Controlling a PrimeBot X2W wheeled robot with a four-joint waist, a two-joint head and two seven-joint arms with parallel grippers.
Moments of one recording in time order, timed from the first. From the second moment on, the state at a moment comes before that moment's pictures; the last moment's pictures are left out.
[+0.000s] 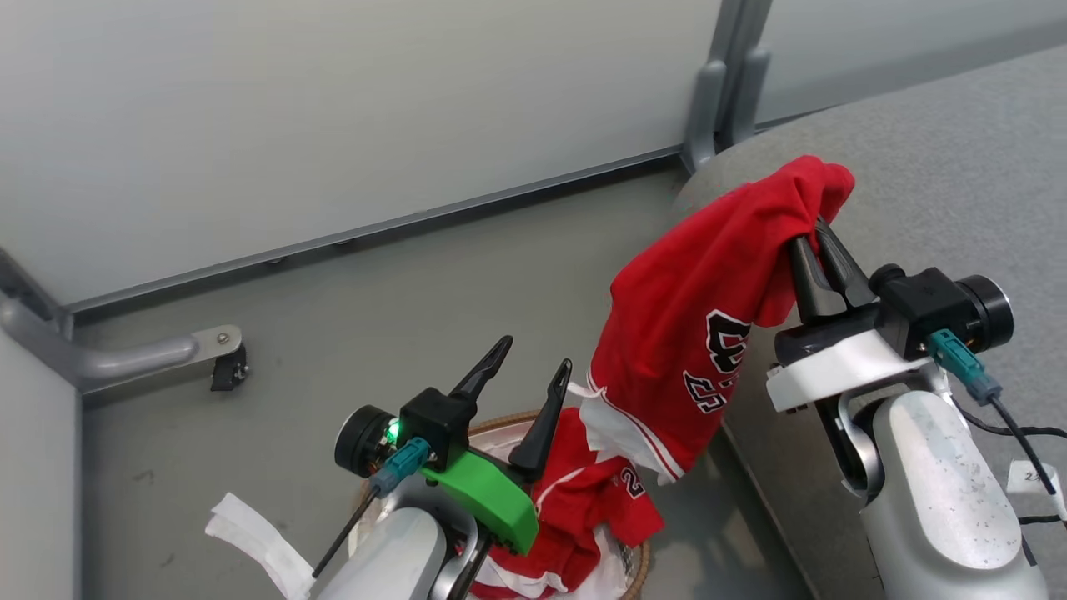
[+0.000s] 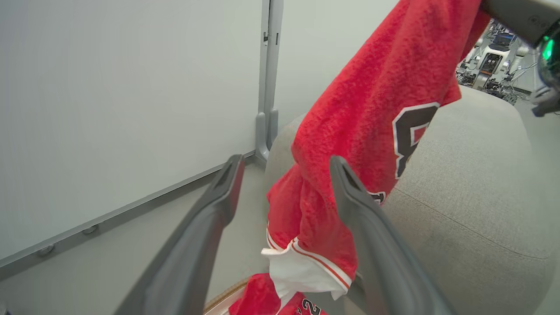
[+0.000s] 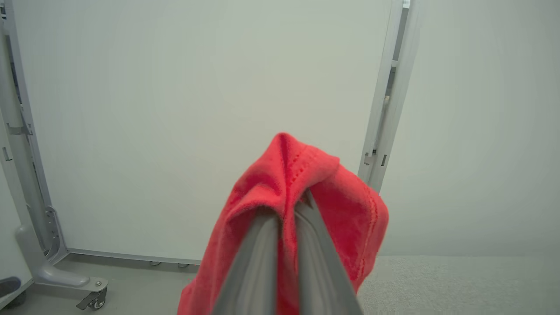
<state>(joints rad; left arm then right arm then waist) -0.35 0.05 -0.62 0.44 -0.39 -0.12 -0.26 -0.38 -0.05 0.08 0.18 0.04 0.13 -0.26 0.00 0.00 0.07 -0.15</state>
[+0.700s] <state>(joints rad) -0.36 0.05 -0.66 0.44 -0.37 -0.13 -0.26 -0.38 -0.05 0.04 0.12 0.05 0.13 -0.26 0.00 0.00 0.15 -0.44</state>
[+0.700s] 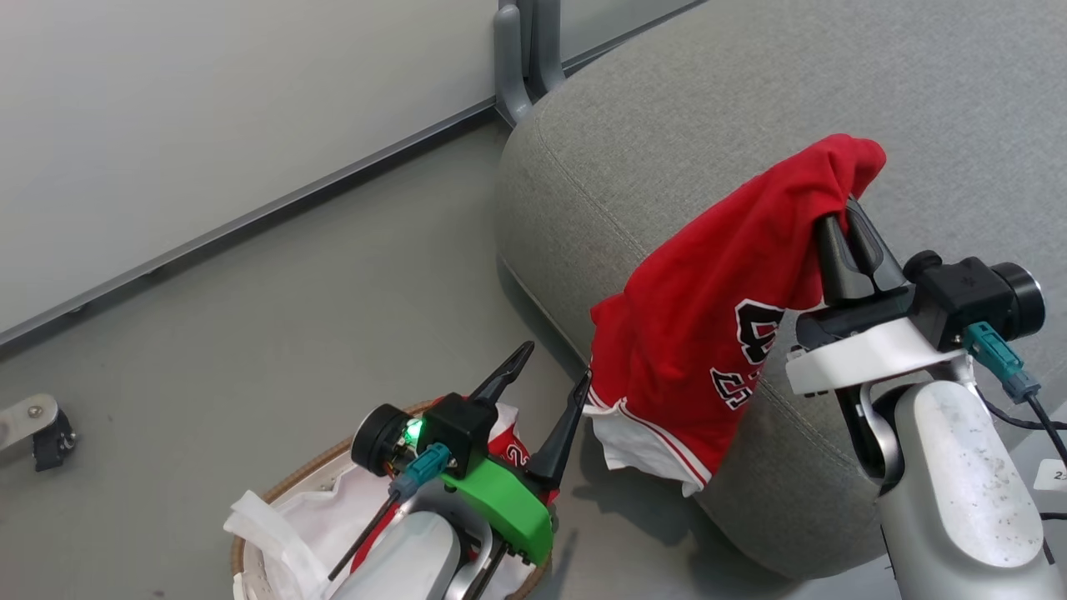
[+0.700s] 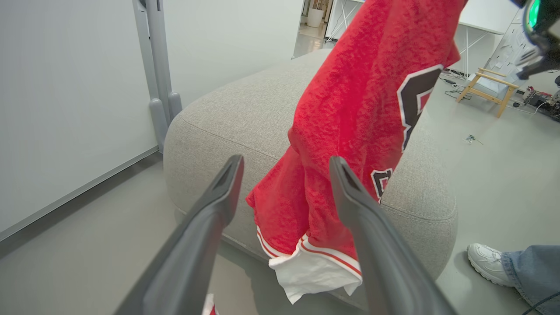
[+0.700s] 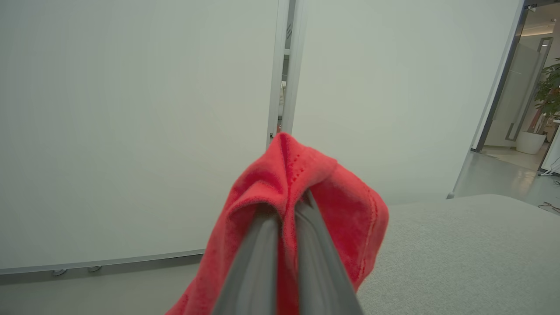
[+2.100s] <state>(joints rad) -0.58 0.14 -0.69 0.38 -0.23 -0.13 -0.26 -1.22 -0.38 -0.21 0.68 0.01 0.13 -0.26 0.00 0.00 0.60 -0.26</state>
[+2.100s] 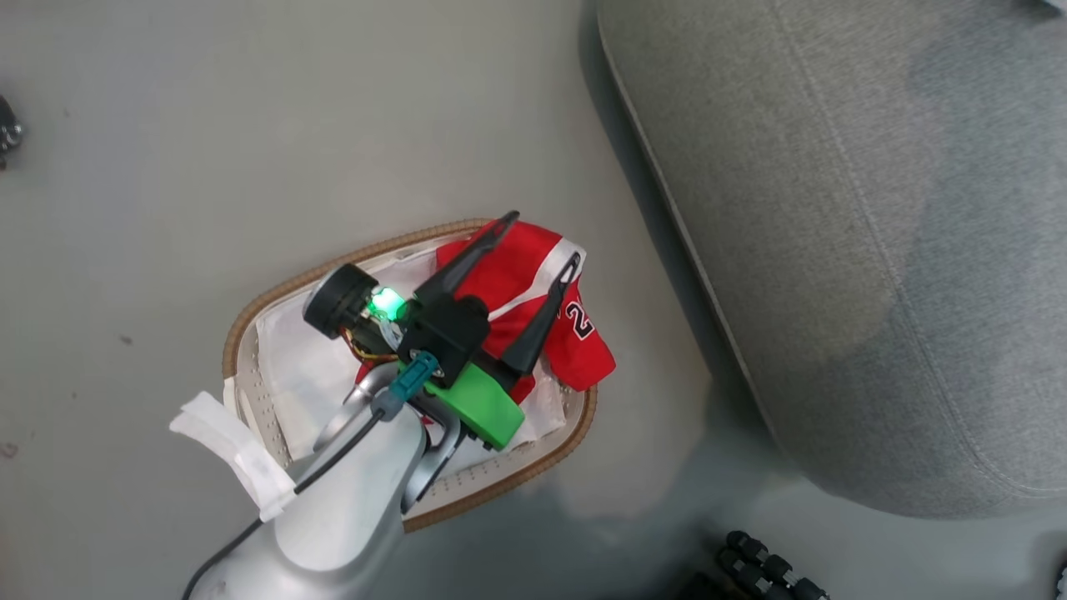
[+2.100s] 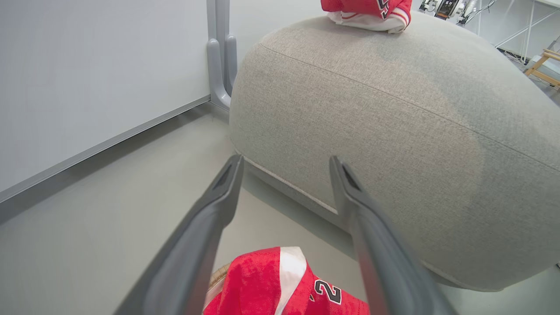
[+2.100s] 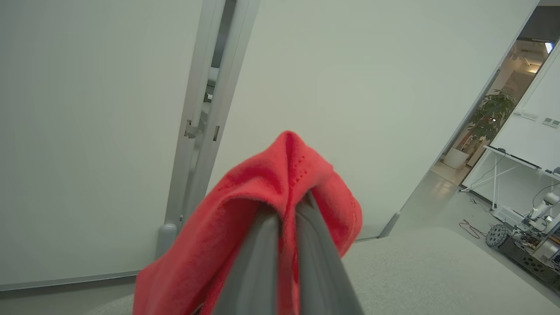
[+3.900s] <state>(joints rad) -0.37 0.07 -0.29 0.34 -0.28 -0.06 -0.26 -0.67 -0.20 -0.12 0.48 -0.01 0.13 -0.26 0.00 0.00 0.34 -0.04</state>
